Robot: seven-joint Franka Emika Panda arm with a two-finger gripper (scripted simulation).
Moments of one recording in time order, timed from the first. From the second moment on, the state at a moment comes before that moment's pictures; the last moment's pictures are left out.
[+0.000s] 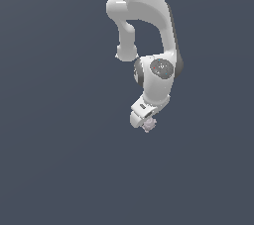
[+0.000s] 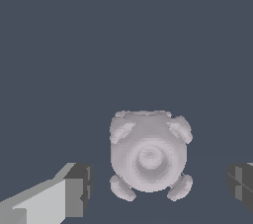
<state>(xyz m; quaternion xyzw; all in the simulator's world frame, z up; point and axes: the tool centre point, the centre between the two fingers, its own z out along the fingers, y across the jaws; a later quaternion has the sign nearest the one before) 0.005 0.100 0.087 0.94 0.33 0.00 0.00</state>
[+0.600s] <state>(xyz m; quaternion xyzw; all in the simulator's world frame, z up) 0.003 0.101 0.041 0.94 0.34 0.00 0.00</state>
